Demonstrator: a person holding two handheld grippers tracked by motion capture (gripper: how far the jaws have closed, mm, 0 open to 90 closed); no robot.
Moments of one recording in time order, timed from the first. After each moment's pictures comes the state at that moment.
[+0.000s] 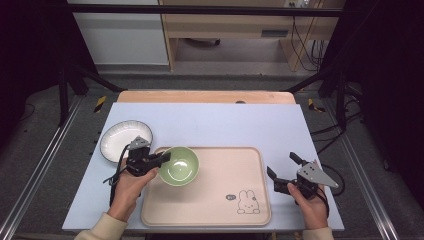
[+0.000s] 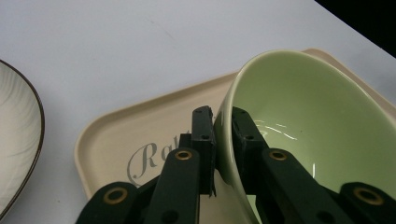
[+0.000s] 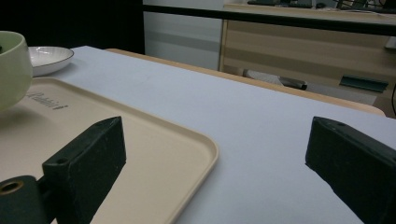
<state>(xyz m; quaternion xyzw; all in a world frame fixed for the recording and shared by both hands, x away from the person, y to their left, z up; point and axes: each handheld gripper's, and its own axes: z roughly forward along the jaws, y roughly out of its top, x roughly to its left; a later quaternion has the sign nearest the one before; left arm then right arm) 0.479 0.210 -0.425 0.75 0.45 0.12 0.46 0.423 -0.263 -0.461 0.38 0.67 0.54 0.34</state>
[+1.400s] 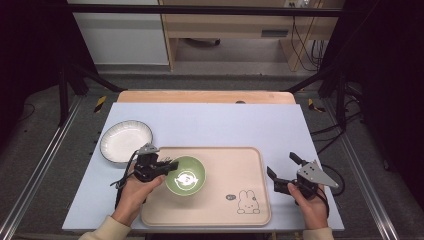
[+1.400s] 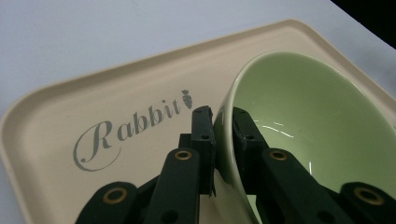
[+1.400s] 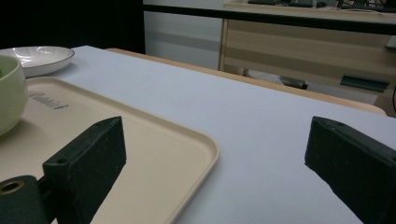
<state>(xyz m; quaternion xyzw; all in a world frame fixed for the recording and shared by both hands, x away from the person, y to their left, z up) 0.473 0.195 -0.442 0.78 0.44 0.07 0.45 0.423 -0.263 -0.461 0.38 0.67 0.54 0.34</state>
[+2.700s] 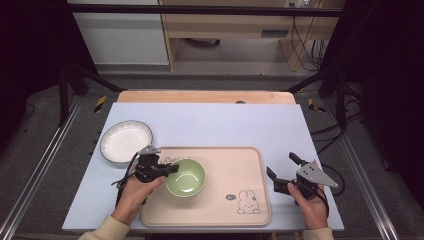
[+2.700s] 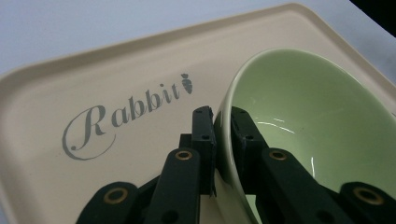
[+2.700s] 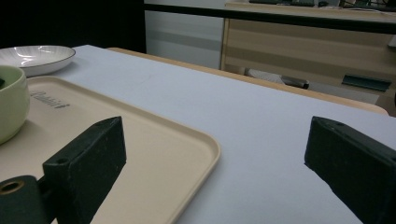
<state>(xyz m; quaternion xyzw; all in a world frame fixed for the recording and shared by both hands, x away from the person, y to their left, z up) 0.478 0.195 -0.452 0.79 0.44 0.05 0.43 0.423 -0.263 -0.462 0.38 0.67 0.54 0.34</state>
